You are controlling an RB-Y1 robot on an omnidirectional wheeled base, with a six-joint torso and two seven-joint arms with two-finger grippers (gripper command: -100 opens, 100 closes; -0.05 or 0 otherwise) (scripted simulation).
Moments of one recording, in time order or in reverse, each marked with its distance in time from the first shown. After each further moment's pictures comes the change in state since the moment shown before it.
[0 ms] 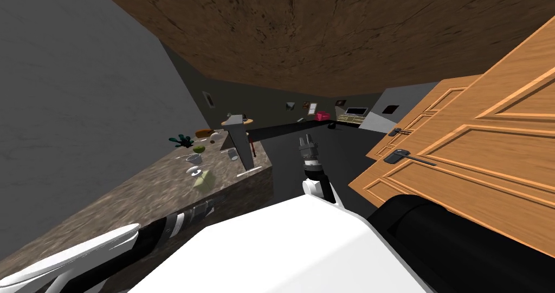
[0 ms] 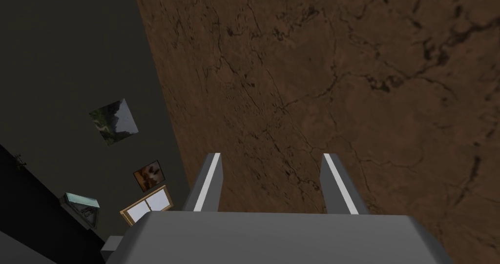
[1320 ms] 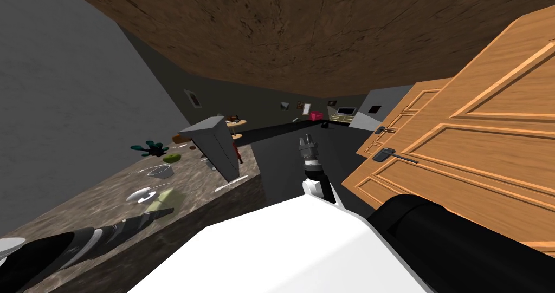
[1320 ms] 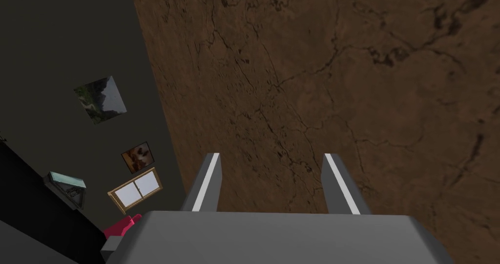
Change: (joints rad) left arm -0.109 0.405 -0.194 0.137 -0.039 0.040 0.197; right arm 0.000 0.000 0.000 0.000 0.000 0.000 0.000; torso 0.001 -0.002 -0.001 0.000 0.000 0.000
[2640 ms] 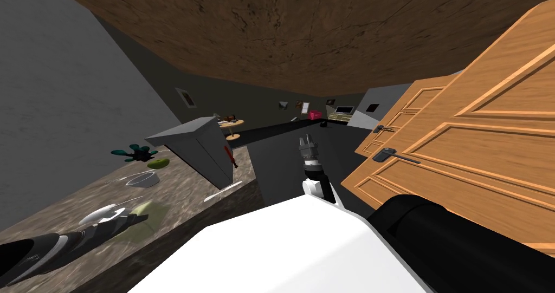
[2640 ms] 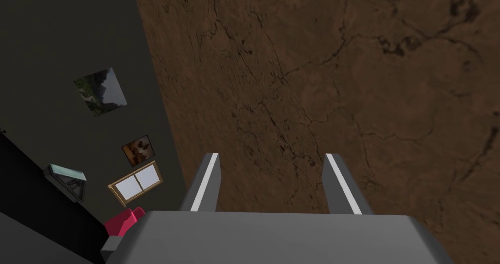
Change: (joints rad) left arm -0.022 0.053 -0.036 0.070 -0.011 0.009 0.050; right arm 0.000 0.000 0.000 0.000 0.000 0.000 0.000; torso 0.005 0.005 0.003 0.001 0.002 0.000
